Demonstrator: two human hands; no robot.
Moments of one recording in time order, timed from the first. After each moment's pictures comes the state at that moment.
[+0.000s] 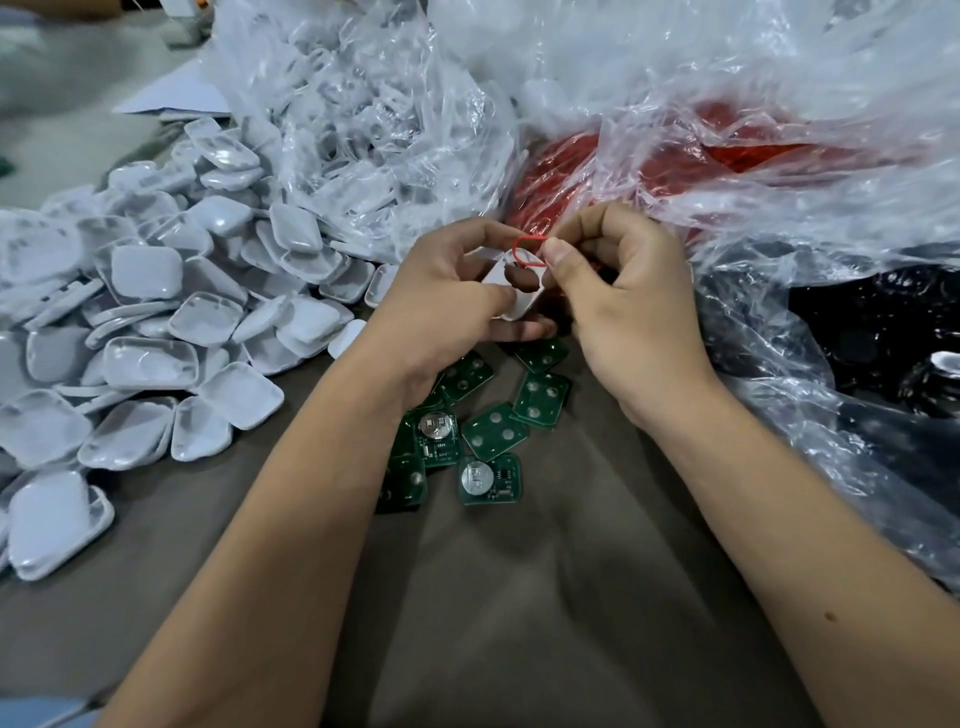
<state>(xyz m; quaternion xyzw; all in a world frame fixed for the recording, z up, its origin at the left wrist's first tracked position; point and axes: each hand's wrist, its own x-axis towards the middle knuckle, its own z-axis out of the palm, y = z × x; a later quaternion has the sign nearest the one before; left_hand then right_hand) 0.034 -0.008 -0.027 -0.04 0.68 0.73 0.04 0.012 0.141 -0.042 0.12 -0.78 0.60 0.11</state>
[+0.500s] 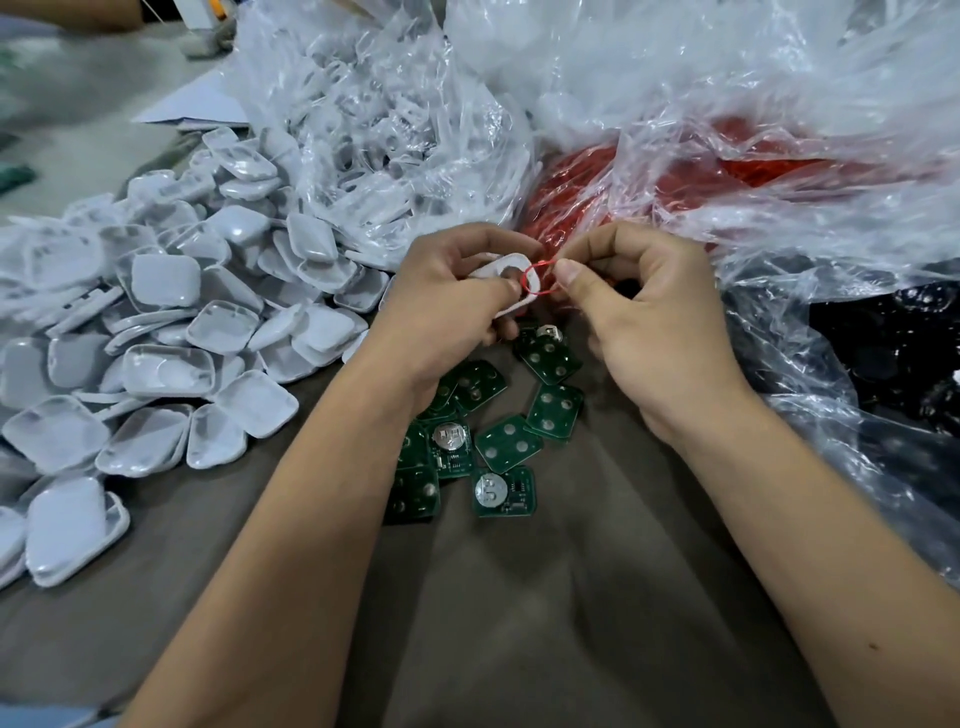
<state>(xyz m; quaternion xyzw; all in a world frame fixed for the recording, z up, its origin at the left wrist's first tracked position) 0.035 -0.015 -0.022 -0.05 0.75 0.66 -0.02 0.015 0.146 -0.038 0.13 -0.77 0.62 0.09</state>
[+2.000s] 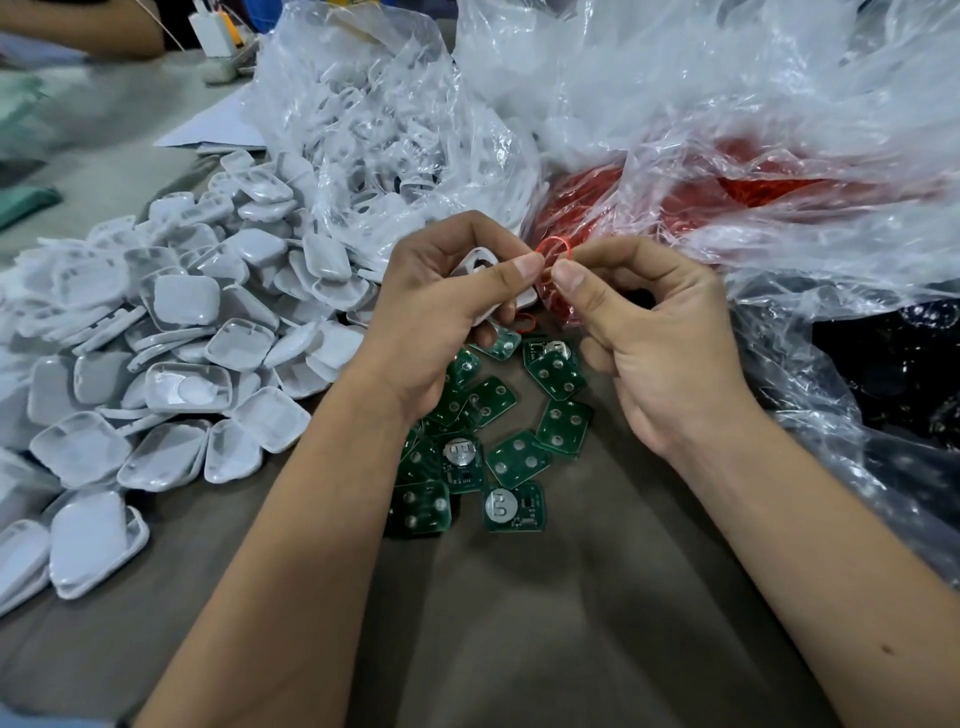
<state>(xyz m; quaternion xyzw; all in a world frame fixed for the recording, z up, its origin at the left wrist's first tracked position) 0.033 -0.027 -0.021 0.05 0.68 0.73 -0.06 0.026 0.140 -0.029 0.11 -0.56 0.82 -0.01</state>
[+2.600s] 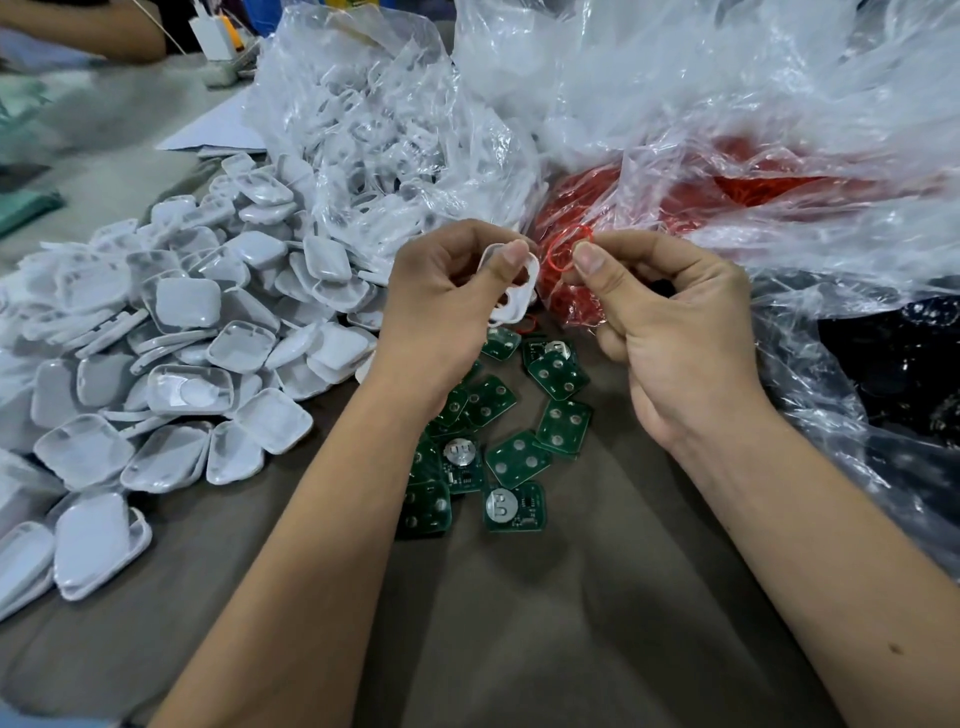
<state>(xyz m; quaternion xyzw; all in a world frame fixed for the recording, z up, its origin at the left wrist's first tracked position) 0.029 -0.018 -0.026 0.00 0.74 0.66 -0.14 0.020 0.142 -0.027 0.03 -0.58 0.81 0.02</state>
